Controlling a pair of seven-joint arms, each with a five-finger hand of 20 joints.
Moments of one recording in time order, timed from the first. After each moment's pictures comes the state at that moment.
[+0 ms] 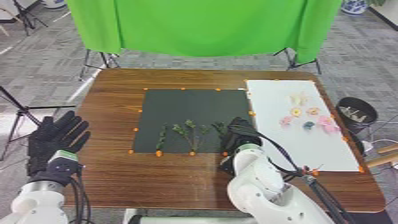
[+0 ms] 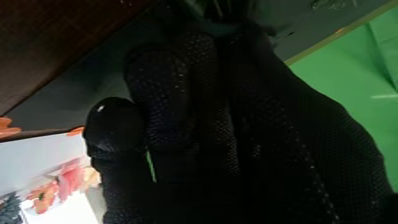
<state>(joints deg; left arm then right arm) 130.6 -48.3 -97.0 -125.5 7.2 26.5 26.9 -83.3 -65.0 48.0 -109.9 -124.8 5.6 57.4</state>
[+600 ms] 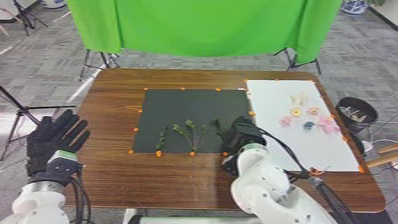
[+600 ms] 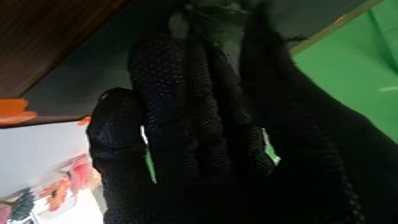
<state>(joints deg) 130.5 -47.9 -96.3 -125.4 5.7 25.6 29.0 -85.3 -64.5 50.5 -112.8 -123.5 5.7 57.8</state>
